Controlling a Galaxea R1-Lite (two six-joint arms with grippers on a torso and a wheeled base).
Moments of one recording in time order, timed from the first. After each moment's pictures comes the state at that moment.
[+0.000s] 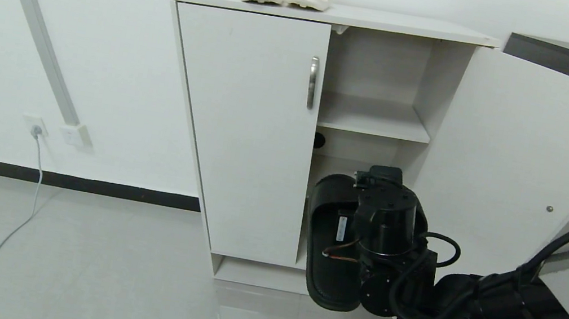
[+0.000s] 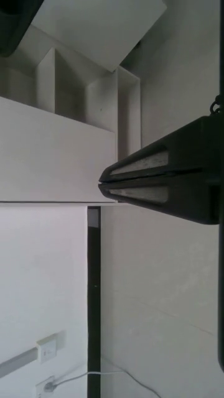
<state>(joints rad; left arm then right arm) 0.00 0.00 0.00 0.00 0.00 -0.01 0.83 2.03 -1.04 -0.80 -0.84 0.15</state>
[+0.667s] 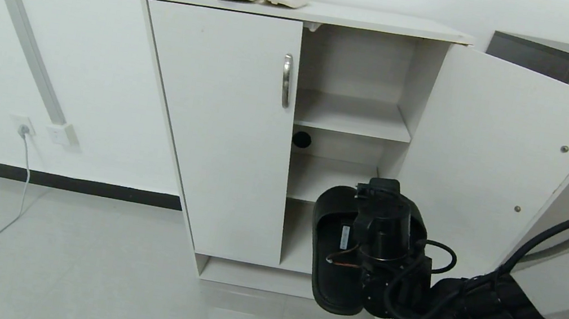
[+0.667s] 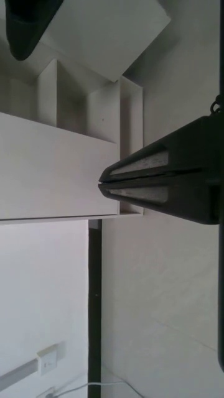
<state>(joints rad) 0.00 0.00 0.00 0.00 0.00 -0.01 0.77 2.09 -1.01 -0.83 -0.81 0.15</state>
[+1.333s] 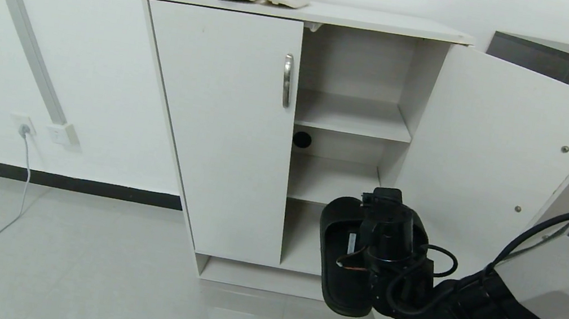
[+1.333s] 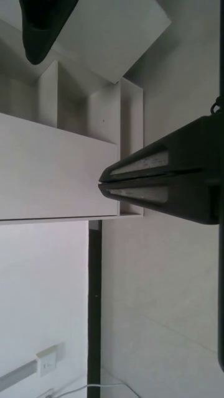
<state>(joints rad) 0.00 0.00 0.00 0.00 0.00 -0.01 0.71 2.13 -1.00 -0.84 -0.75 0.15</state>
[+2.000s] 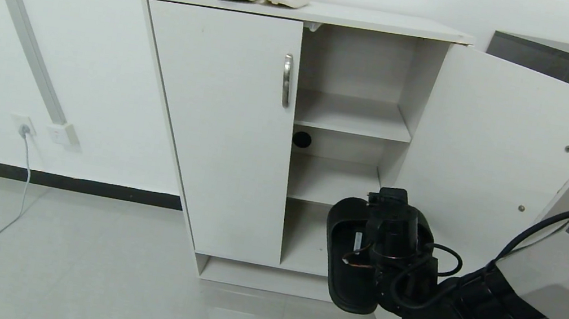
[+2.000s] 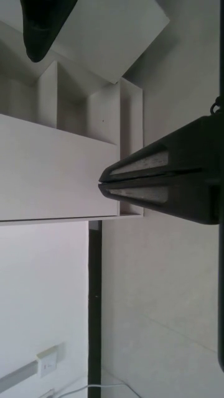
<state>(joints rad) 0.00 0.00 0.00 0.00 0.00 -0.01 0.68 2.14 -1.00 -0.84 -0.74 0.15</state>
